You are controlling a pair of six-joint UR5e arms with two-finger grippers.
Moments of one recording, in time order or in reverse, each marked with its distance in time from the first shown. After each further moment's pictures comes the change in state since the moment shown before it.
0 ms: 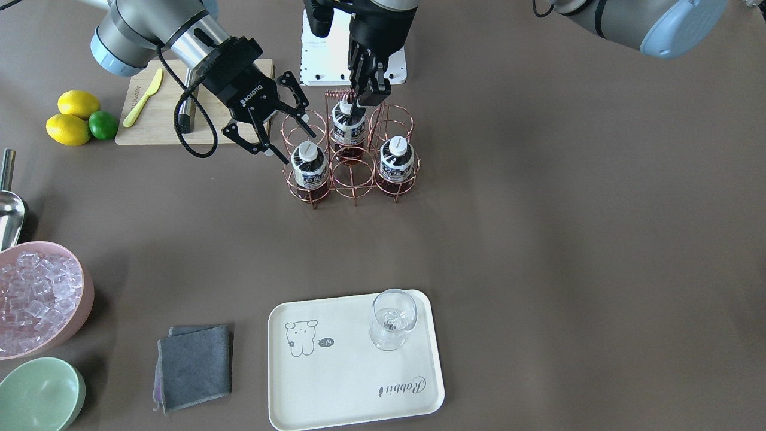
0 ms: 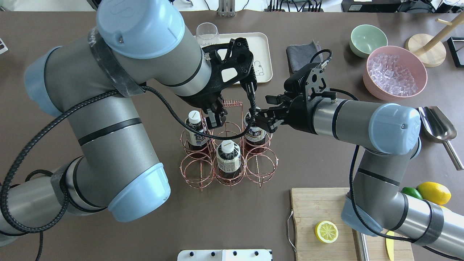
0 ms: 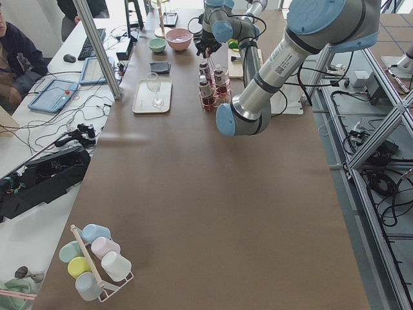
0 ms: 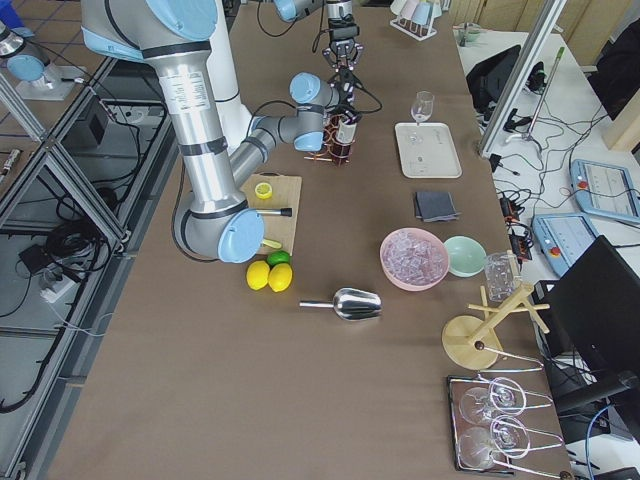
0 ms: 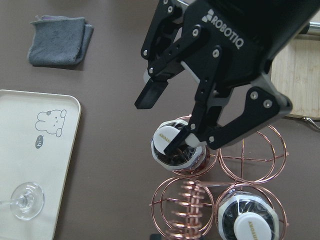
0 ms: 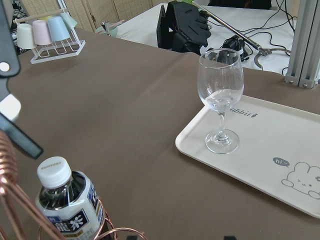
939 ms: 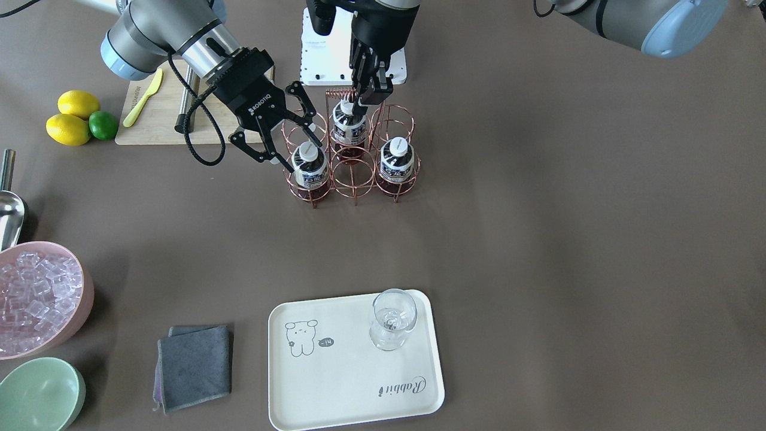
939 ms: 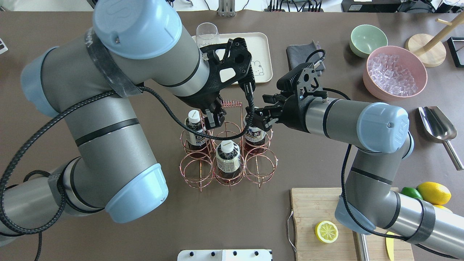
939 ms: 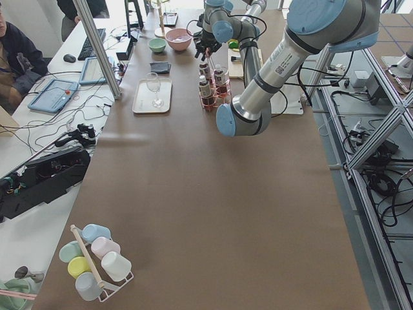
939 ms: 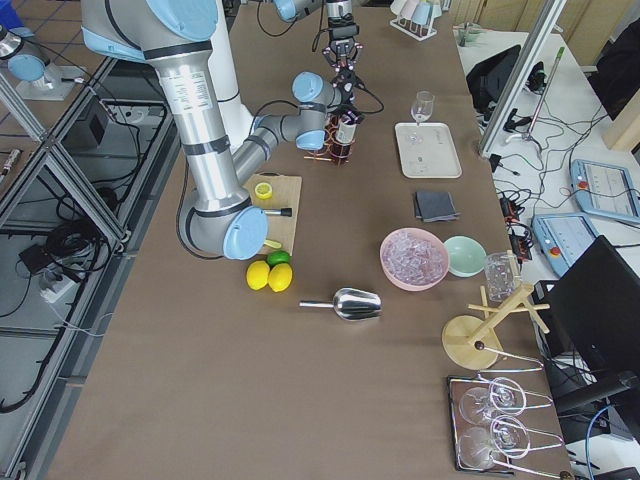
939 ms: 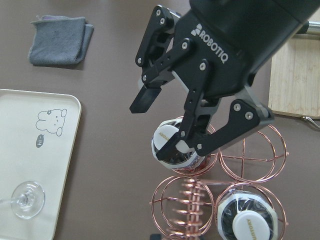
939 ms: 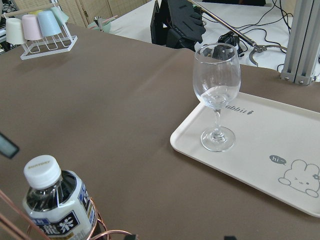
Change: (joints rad) left arm -0.001 0.005 -0.009 0.002 0.000 0.000; right arm -0.006 0.030 -0.029 -0.029 -0.020 0.002
